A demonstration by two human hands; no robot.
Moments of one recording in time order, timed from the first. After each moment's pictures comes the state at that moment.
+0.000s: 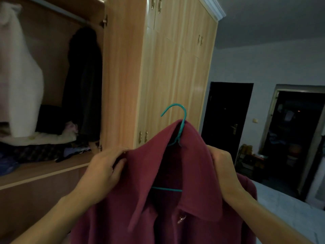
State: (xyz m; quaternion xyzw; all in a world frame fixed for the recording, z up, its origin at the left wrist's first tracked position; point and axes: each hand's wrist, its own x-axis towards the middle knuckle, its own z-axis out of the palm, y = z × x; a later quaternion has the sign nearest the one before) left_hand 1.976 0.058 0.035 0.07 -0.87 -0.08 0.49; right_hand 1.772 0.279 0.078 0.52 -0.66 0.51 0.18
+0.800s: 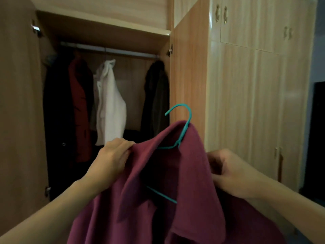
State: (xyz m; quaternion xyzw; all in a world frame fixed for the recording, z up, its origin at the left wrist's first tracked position) left_hand 2.044 -0.063 0.110 0.28 -0.83 0.17 0.46; right_hand 1.765 0.096 0.129 0.77 -0.48 0.41 -0.15
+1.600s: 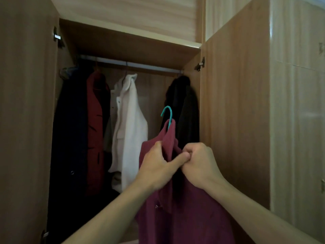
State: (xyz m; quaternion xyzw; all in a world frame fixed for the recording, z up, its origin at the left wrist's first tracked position) left_hand 2.028 -0.226 0.162 0.32 -0.76 -0.21 0.53; right_hand 1.894 -0.175 0.173 0.65 -0.54 0.52 0.09
